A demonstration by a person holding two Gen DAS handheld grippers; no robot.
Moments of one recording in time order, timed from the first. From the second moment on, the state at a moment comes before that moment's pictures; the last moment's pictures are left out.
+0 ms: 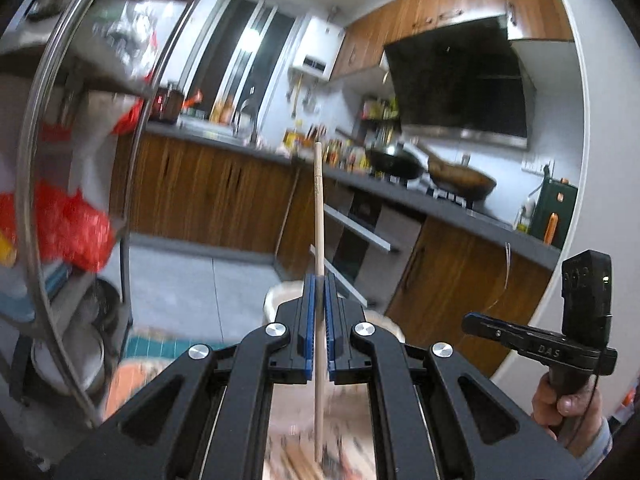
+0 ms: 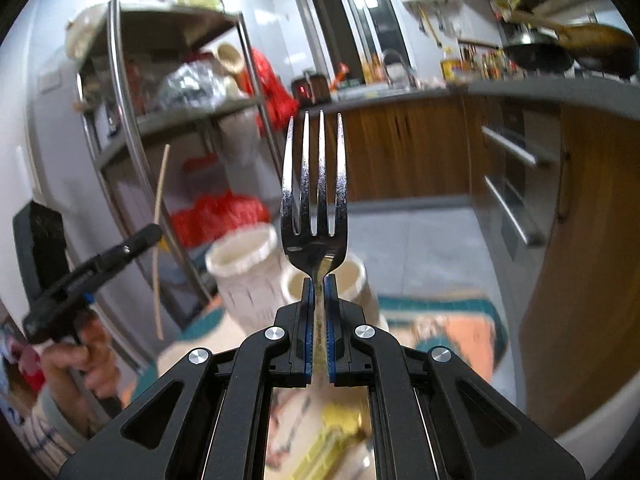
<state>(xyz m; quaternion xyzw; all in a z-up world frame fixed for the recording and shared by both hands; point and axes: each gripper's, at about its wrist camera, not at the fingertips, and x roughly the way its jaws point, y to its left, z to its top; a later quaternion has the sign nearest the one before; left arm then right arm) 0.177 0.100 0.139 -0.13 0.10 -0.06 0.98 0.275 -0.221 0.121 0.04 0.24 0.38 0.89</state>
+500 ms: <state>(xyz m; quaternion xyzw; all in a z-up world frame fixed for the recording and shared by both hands) 0.248 0.095 0.146 -0.13 0.03 -0.03 0.99 0.298 -0.179 0.141 0.00 0.21 0.37 0.91</state>
